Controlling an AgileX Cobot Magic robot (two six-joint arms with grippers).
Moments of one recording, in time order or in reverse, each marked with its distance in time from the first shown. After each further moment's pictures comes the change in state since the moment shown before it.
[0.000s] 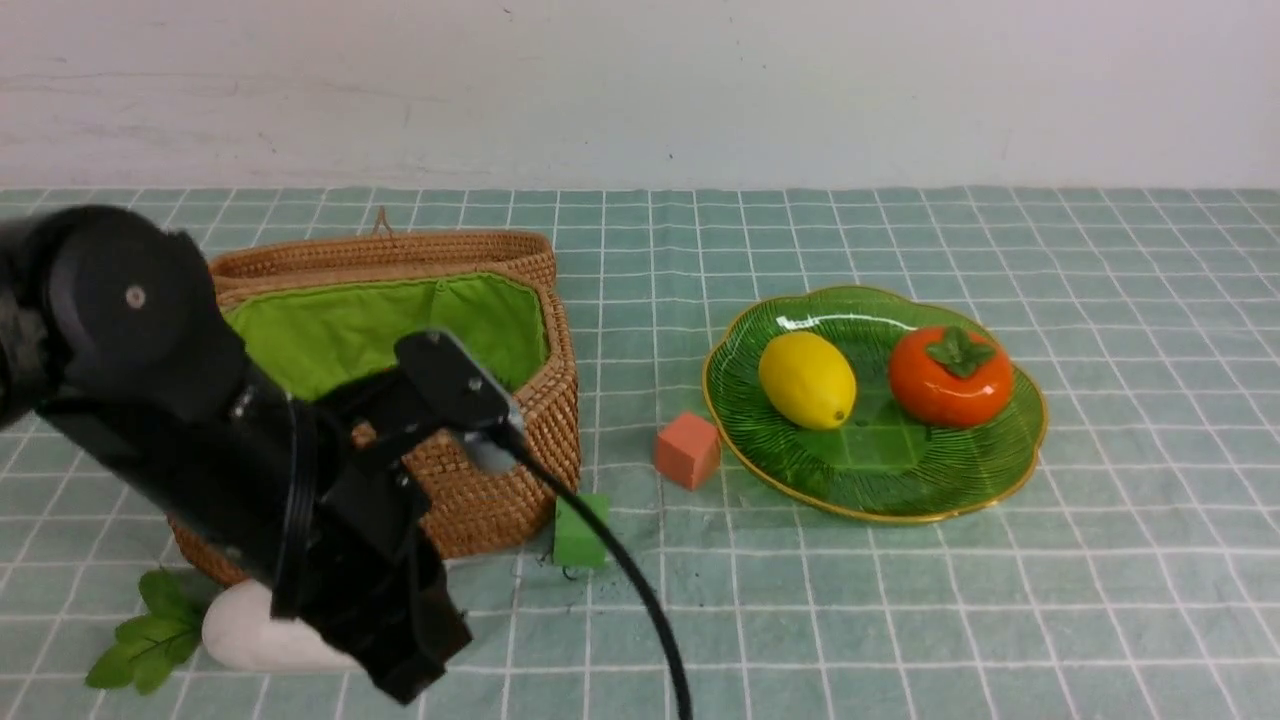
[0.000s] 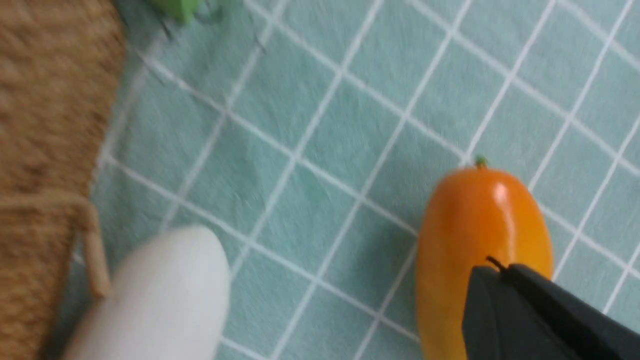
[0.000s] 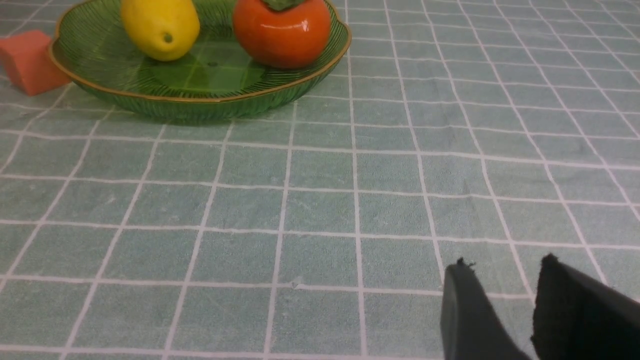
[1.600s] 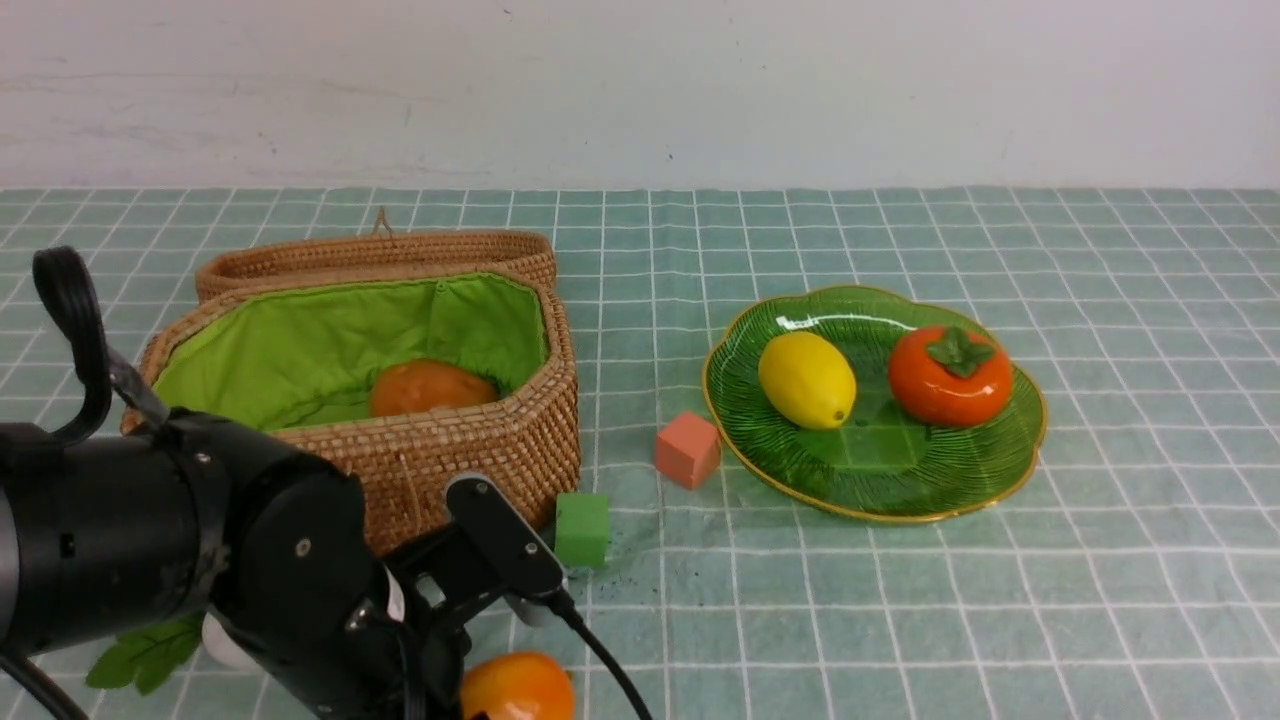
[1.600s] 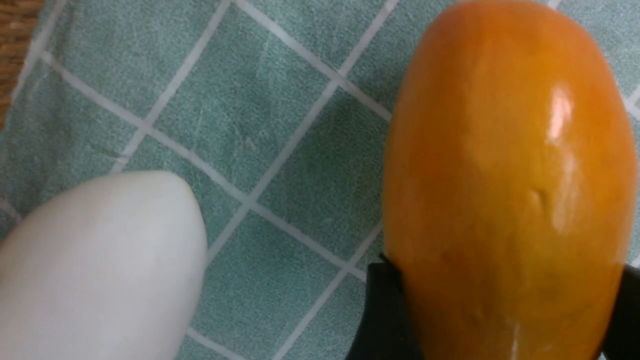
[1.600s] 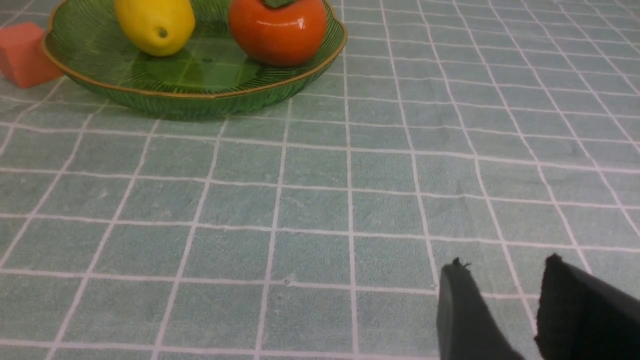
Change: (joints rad) right arm 0.000 0.000 -0.001 -0.023 0.001 0.000; left arm -0.160 0.113 0.253 0.256 -0.316 -0.304
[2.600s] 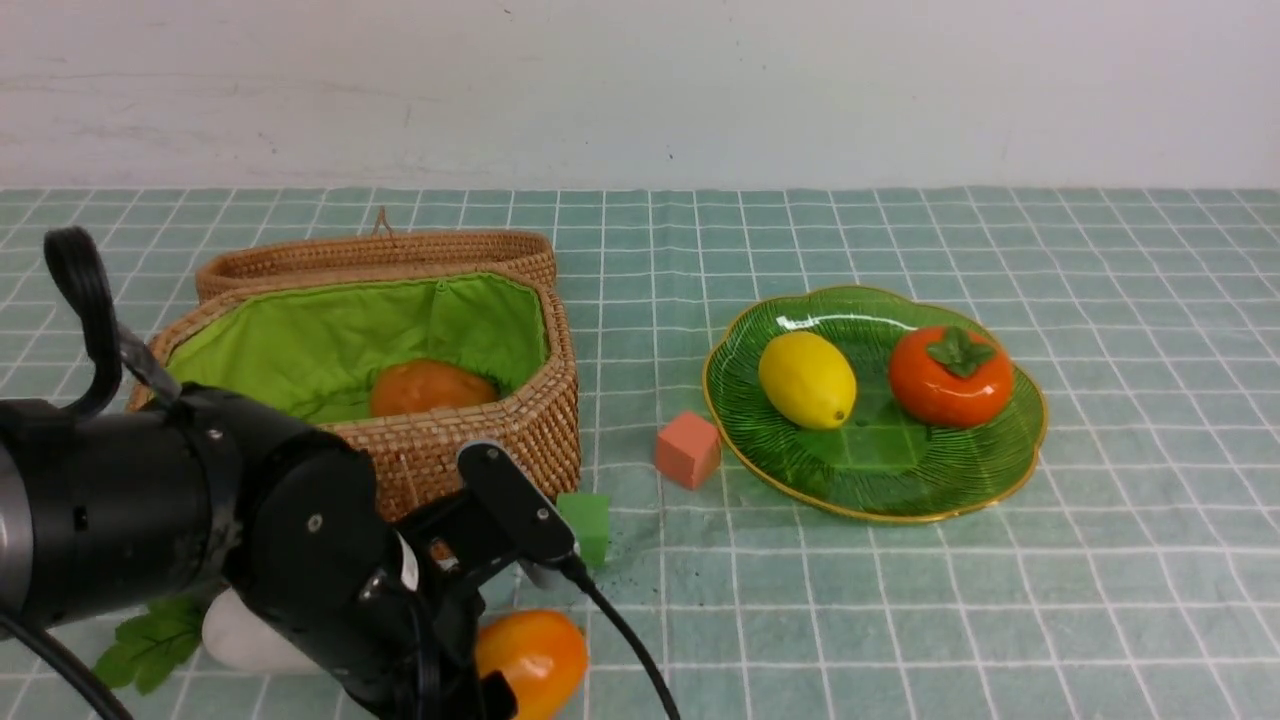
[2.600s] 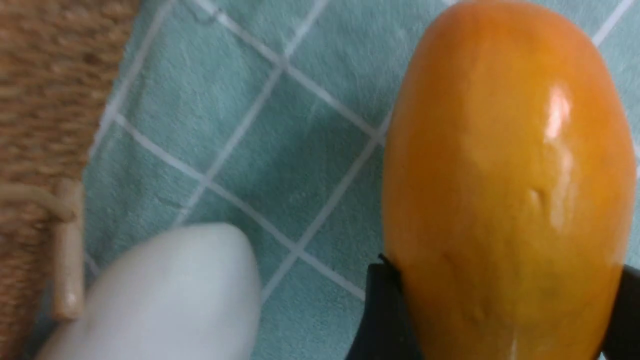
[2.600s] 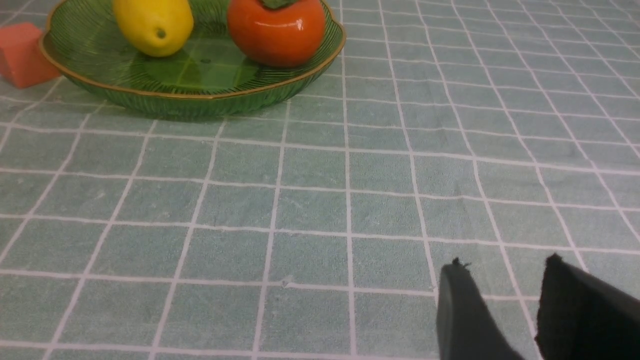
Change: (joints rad) right arm 0.000 0.000 0.000 -0.003 -0.004 0.000; left arm 0.000 0.009 -0.056 0.026 -0.025 -0.008
